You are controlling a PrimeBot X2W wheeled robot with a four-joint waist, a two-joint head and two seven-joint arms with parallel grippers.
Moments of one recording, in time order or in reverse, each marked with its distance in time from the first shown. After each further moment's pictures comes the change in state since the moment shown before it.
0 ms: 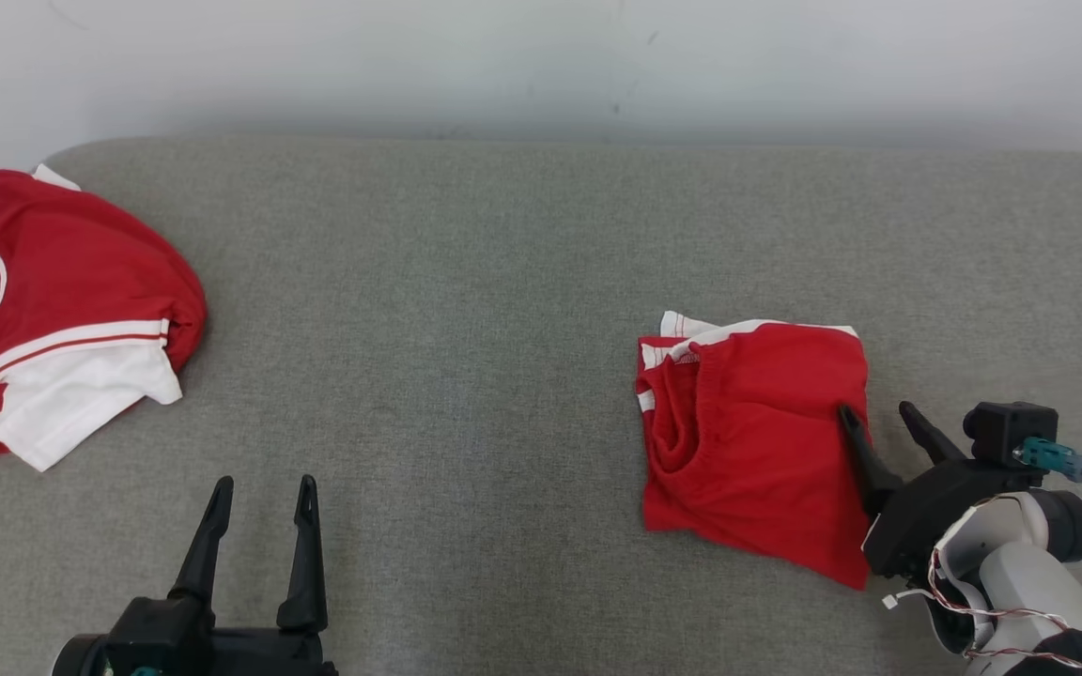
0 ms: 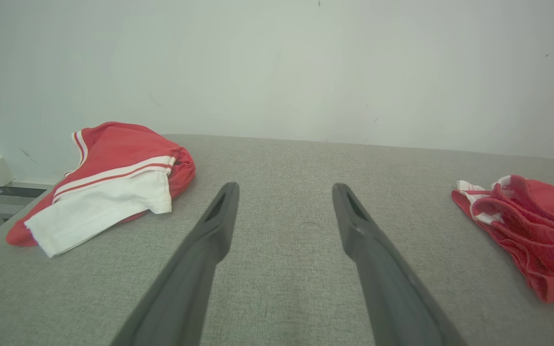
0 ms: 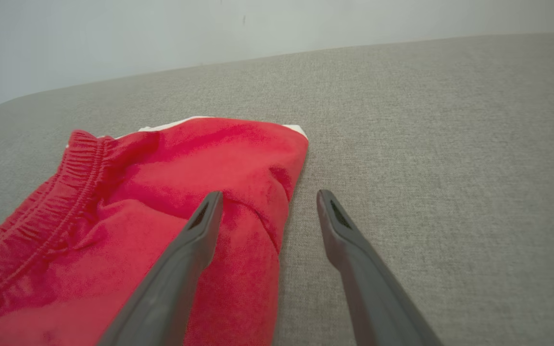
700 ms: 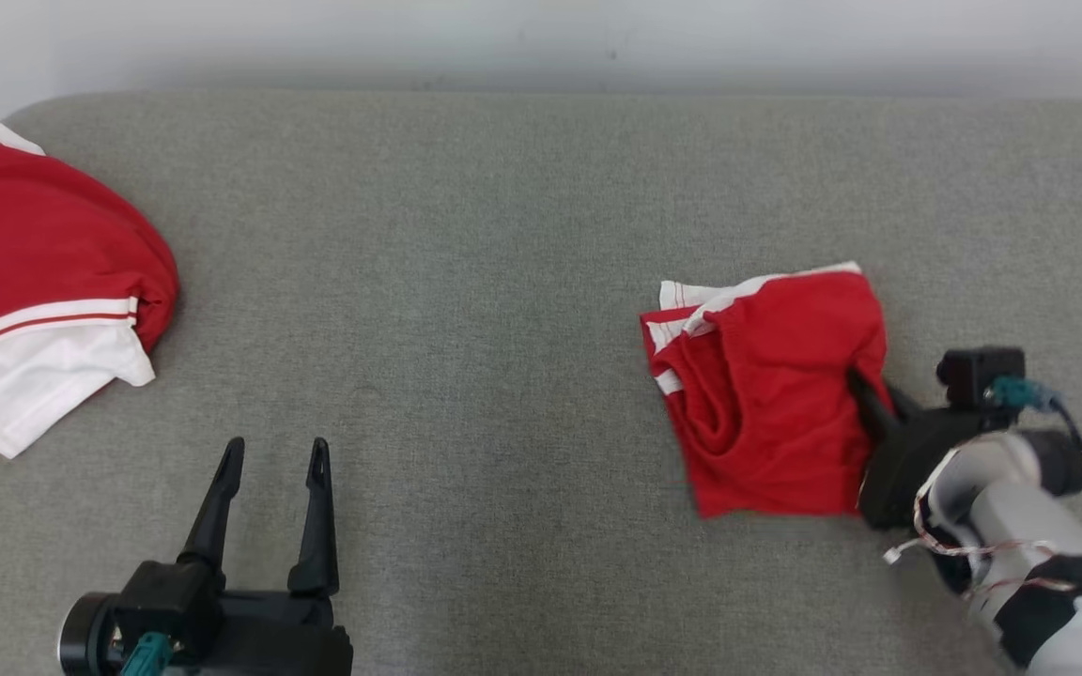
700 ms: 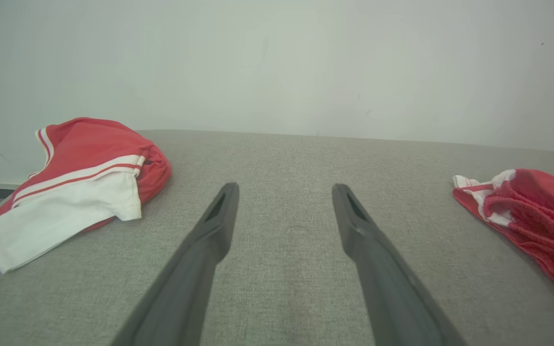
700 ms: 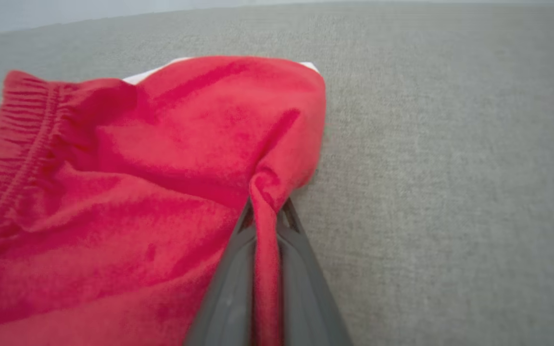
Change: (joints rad) left arm -0.062 0.000 -0.023 0.010 -0.005 0.003 0.000; right arm -0.190 -0.032 0.220 0.219 0.094 0.000 -0.024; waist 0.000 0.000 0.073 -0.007
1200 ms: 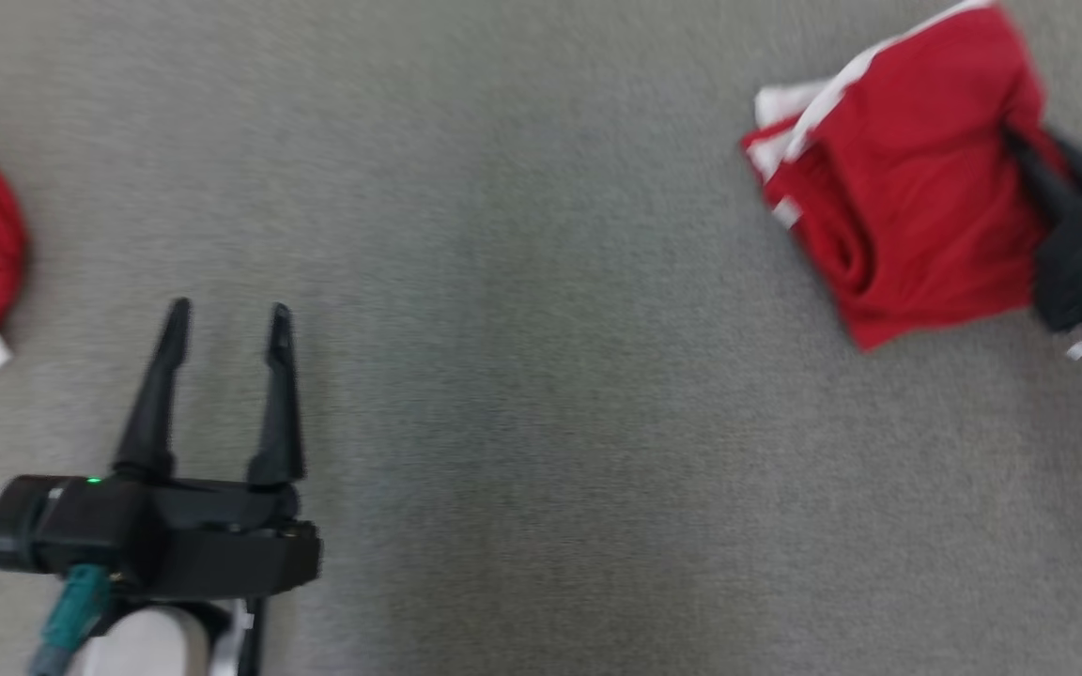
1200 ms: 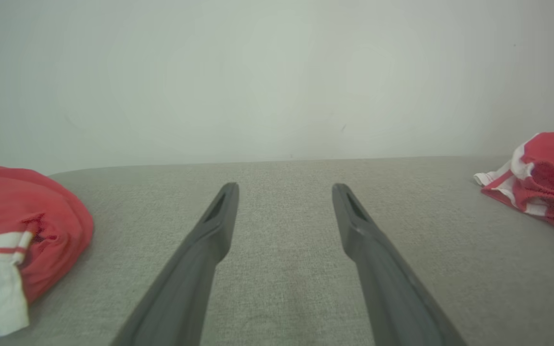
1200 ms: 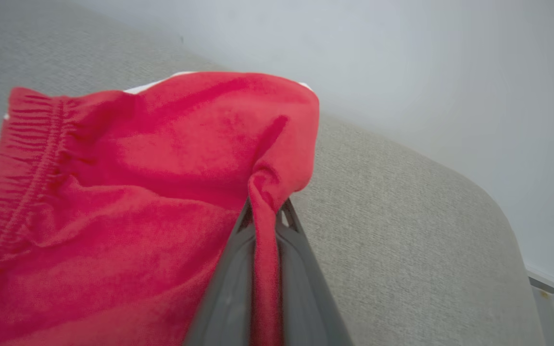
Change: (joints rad) left arm -0.150 0.011 0.020 -0.120 0.032 -0.014 0.000; right arm -0.343 -0.364 0.282 -0.194 -0.008 0.000 0.068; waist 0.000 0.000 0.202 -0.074
